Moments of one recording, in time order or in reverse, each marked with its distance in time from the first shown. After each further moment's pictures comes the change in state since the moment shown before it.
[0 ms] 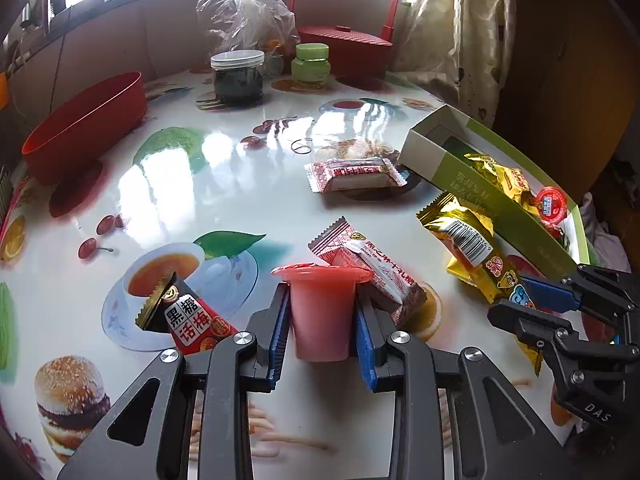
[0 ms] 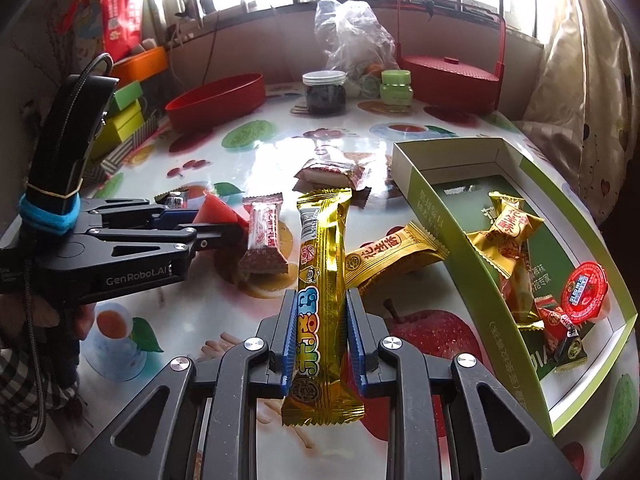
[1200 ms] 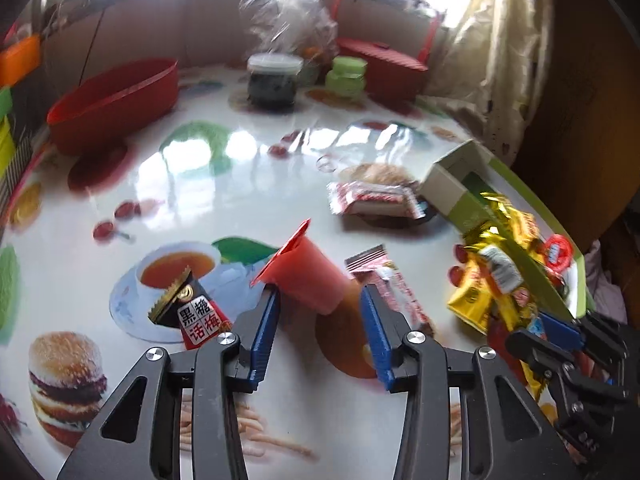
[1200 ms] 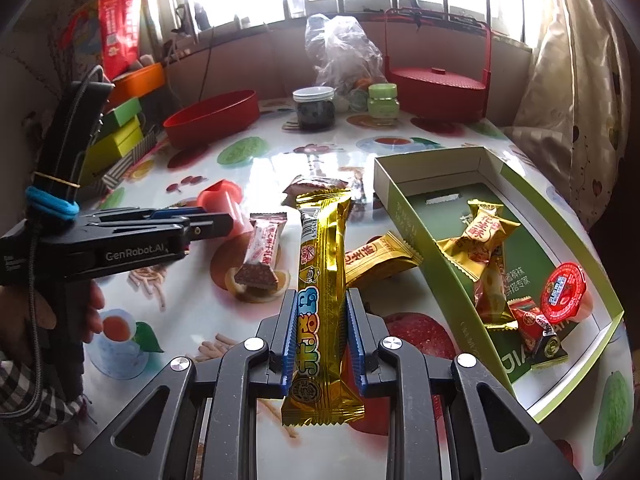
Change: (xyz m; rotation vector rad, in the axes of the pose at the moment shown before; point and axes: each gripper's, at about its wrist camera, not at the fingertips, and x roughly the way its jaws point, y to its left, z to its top) left arm 0.000 0.011 0.009 -0.183 -0.011 0.033; right arm -0.017 -0.011 -0.002 0.020 -0.043 -0.001
